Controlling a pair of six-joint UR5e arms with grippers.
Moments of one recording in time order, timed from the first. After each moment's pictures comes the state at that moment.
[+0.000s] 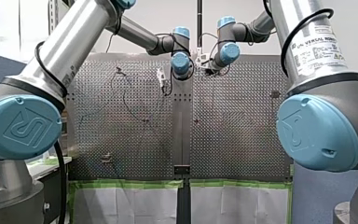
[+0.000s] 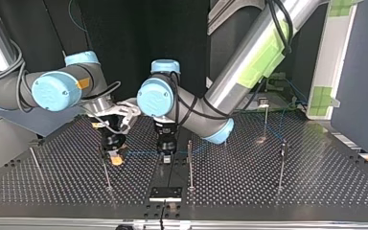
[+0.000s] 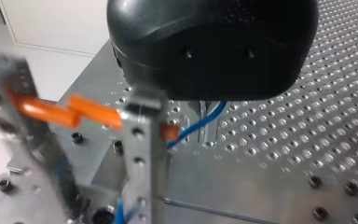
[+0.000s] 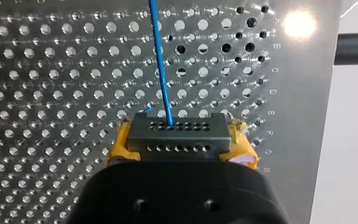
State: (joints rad) left arm -0.56 -2.09 -1.12 -3.09 -2.09 -1.76; right arm 2.07 -1.18 1.24 -0.01 1.50 1.62
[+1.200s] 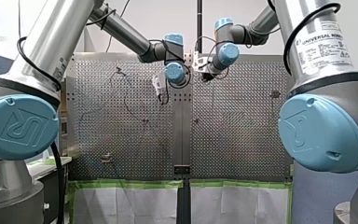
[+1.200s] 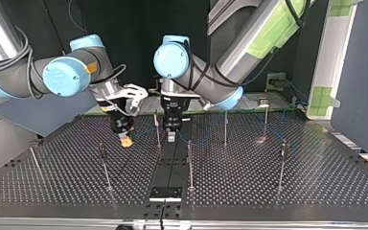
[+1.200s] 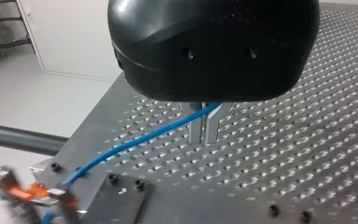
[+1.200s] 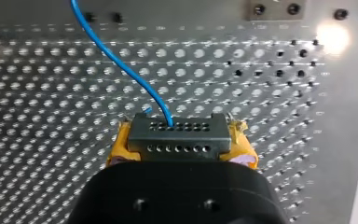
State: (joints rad) left arm -0.59 -1.95 -1.48 -2.77 -2.06 -1.76; right arm 2.11 -1.23 1.36 0.02 1.51 1.61
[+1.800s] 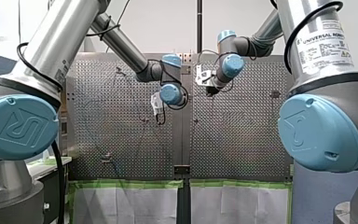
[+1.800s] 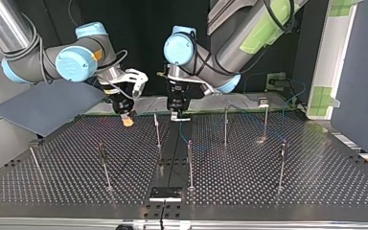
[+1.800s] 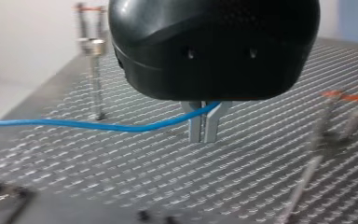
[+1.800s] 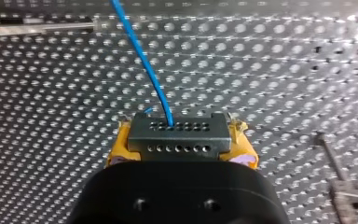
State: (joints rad) left arm -0.59 -2.01 -1.67 -2.63 -1.99 -1.75; right arm 2.10 -1.25 1.55 -0.05 1.52 1.60
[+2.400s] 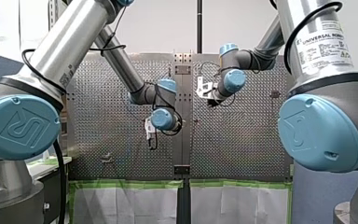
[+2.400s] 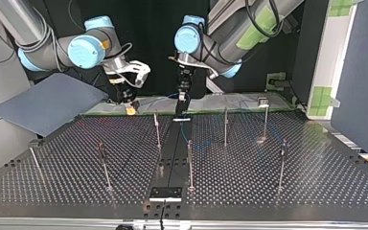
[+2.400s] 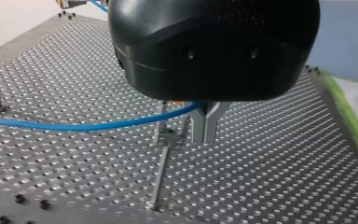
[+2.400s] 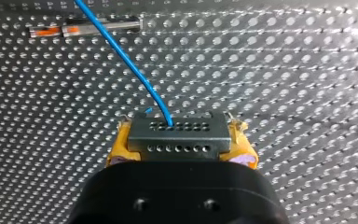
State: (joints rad) left arm -0.58 -2.08 -1.85 -2.50 -1.95 -1.76; right arm 2.10 -1.24 1.70 -0.23 1.53 1.64
